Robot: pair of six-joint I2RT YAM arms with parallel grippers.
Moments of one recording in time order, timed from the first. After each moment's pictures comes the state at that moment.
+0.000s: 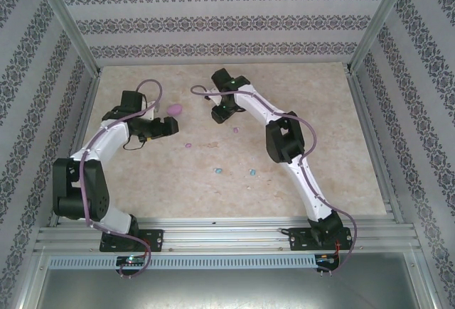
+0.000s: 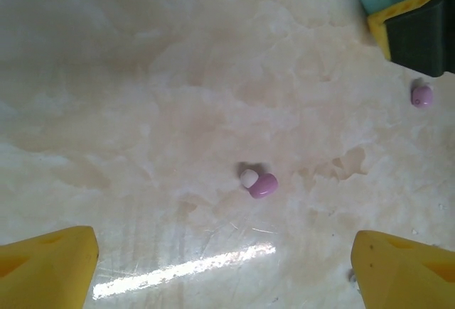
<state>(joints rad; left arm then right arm) -0.01 1.51 1.06 -0.62 0.42 -0.24 0.53 2.60 2.39 -1.04 -0.10 -0.26</state>
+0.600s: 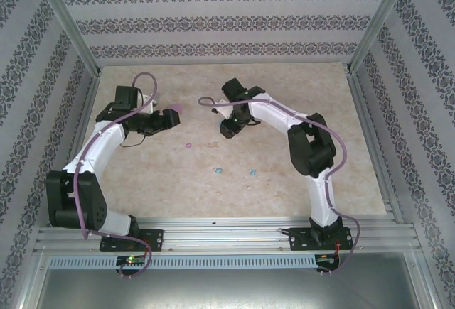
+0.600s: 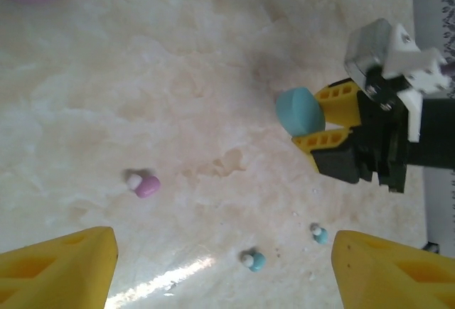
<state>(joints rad) -0.01 1.43 1.07 -0.61 0.64 -0.35 0.58 2.09 1.68 -0.84 -0.20 -0.27</state>
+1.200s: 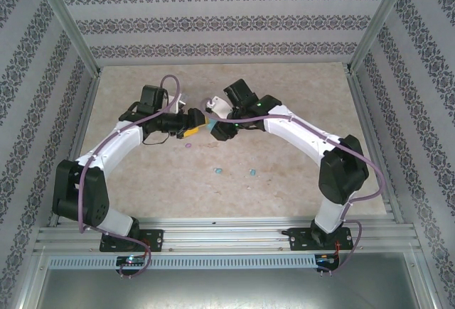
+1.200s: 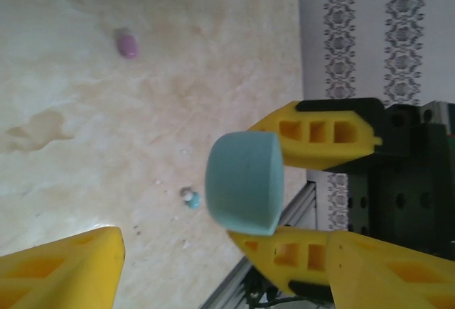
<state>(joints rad) -0.22 1.49 1.08 -0.38 0.85 -0.64 0.67 1.76 1.50 -0.69 -0.32 -0.24</state>
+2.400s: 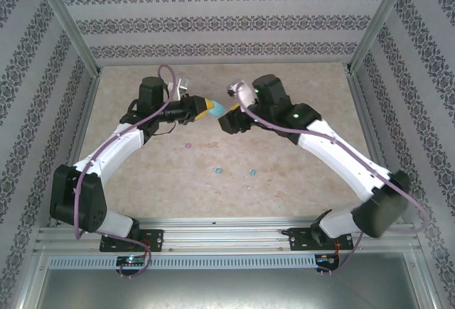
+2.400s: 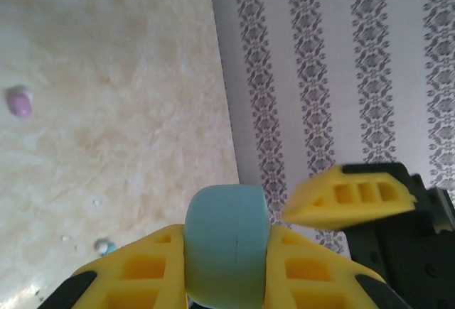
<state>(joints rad) -0.27 1.45 1.08 -0.02 0.83 -0.95 0.63 1.38 1.34 -0.54 -0.32 0.12</state>
